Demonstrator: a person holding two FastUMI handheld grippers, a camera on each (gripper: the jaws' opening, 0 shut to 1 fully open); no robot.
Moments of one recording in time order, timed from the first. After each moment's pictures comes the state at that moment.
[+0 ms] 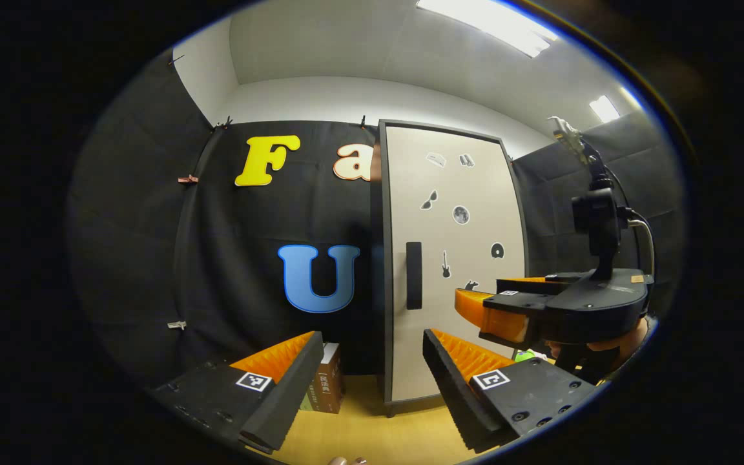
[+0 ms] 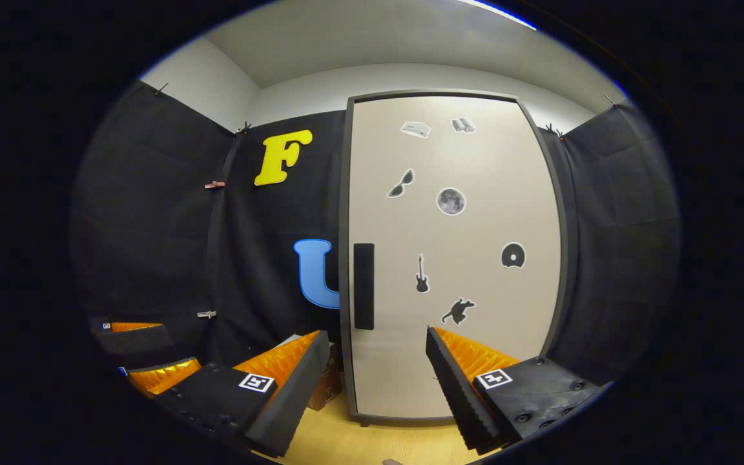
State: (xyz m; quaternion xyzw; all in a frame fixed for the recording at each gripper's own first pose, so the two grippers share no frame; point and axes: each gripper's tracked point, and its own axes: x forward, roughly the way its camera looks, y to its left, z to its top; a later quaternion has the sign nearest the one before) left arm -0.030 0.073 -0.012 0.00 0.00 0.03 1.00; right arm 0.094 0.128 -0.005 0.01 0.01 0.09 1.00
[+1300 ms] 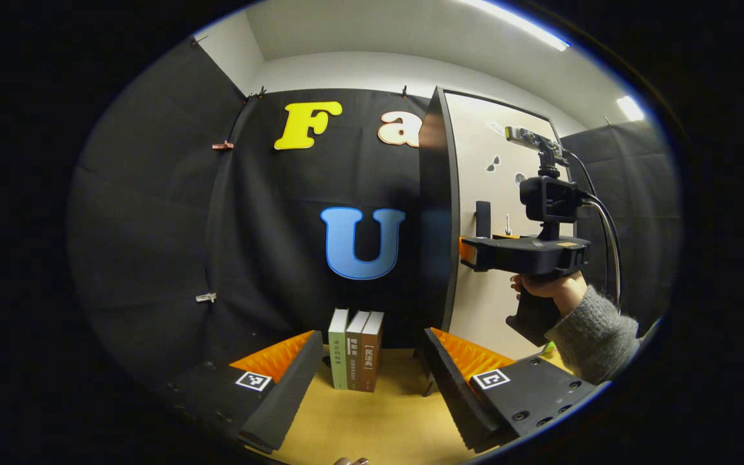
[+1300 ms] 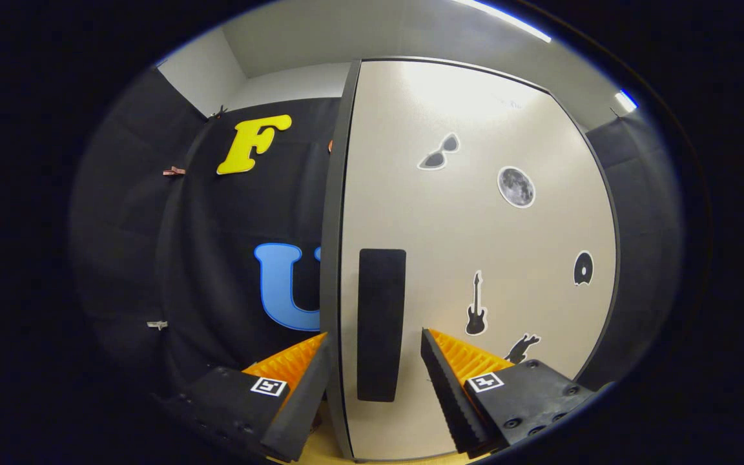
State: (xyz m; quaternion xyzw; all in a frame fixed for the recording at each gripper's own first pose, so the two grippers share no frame) left arm -0.039 0.159 -0.066 -0.02 0.07 0.10 0.99; right arm 0.243 0.158 -0.018 -0.01 -0.02 0.00 1.00
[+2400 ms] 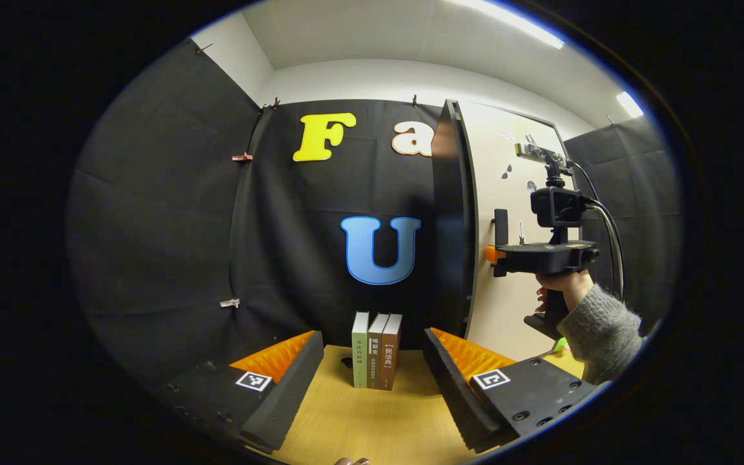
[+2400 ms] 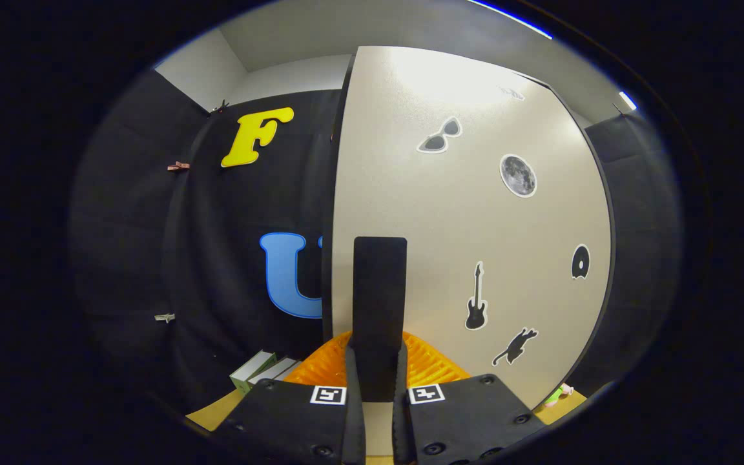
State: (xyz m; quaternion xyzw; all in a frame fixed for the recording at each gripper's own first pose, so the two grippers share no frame) left arm -0.086 0.170 -0.049 -0.02 0.06 0.12 0.99; right arm 0.222 0.156 -0.021 -0.01 0.02 0.03 1.00
